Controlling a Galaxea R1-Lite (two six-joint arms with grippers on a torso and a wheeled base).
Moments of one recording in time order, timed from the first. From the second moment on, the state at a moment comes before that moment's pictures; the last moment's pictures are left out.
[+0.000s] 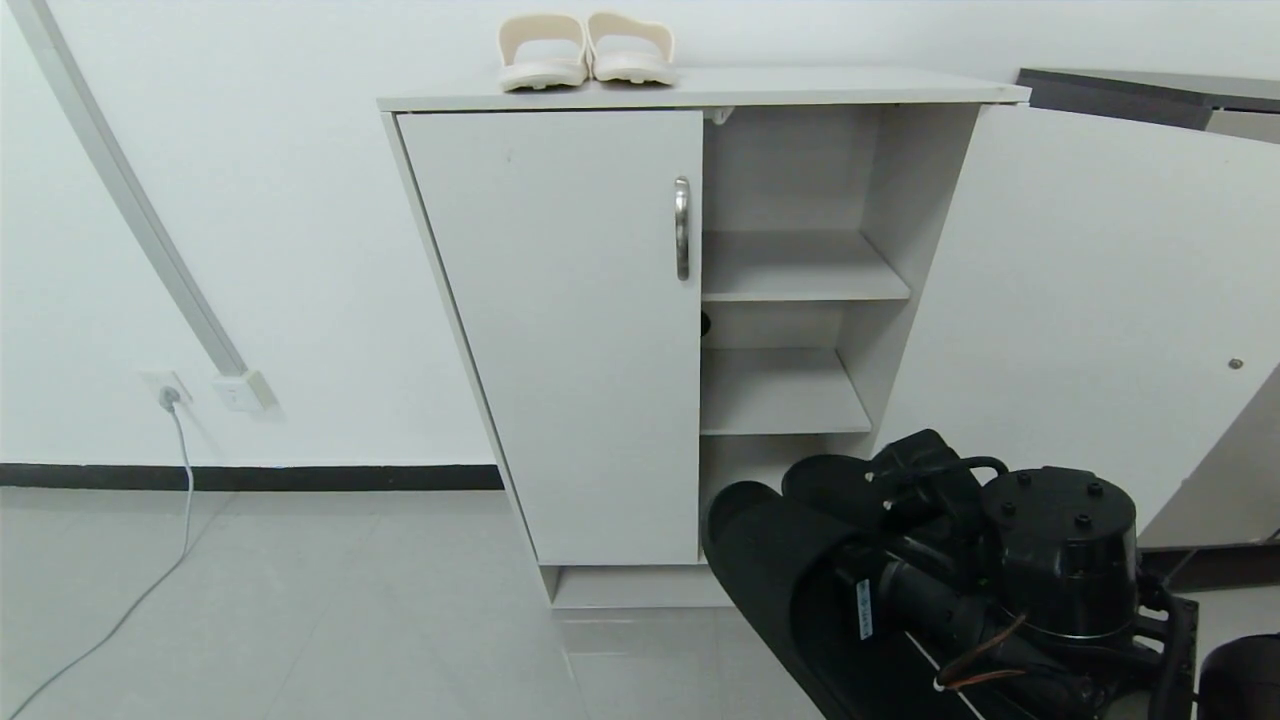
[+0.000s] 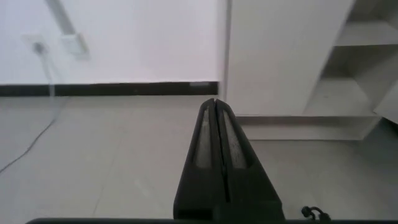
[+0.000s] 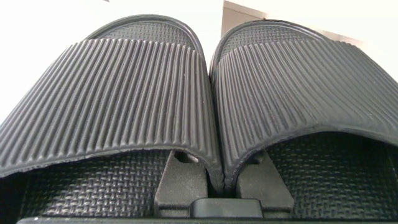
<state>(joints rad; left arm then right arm) 0.12 0.10 -0.01 0.00 -0.06 0.07 0.81 1.71 -0.51 -0.89 -0.31 0.12</state>
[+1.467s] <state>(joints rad) 0.00 0.00 0.00 0.00 -0.04 0.05 0.84 2.06 -0.88 -0.93 -0.78 0.20</state>
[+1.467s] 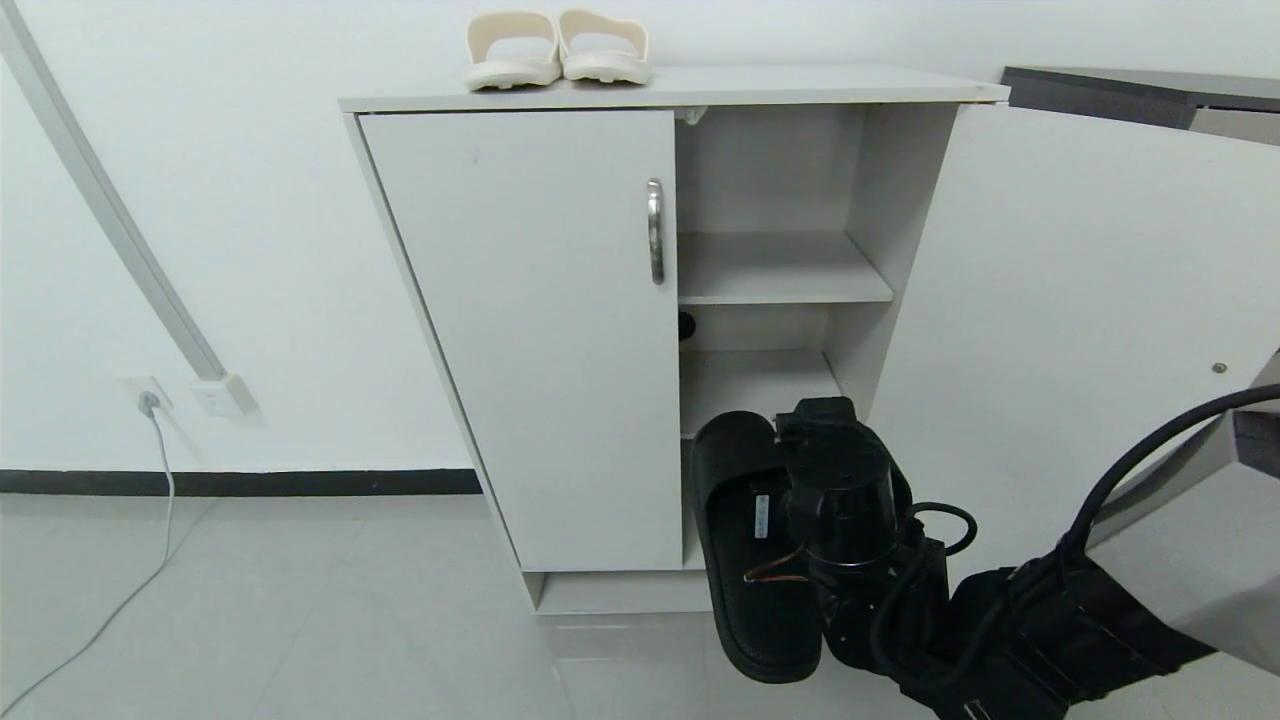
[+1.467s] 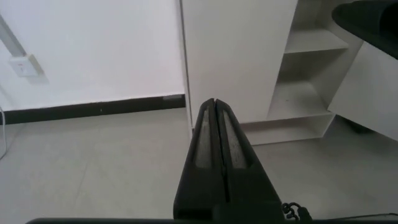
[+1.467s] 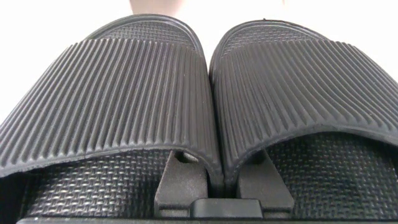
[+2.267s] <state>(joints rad) 0.00 0.00 0.00 0.00 -0.03 0.02 0.84 2.16 -0.88 -1.01 -0.71 0.20</state>
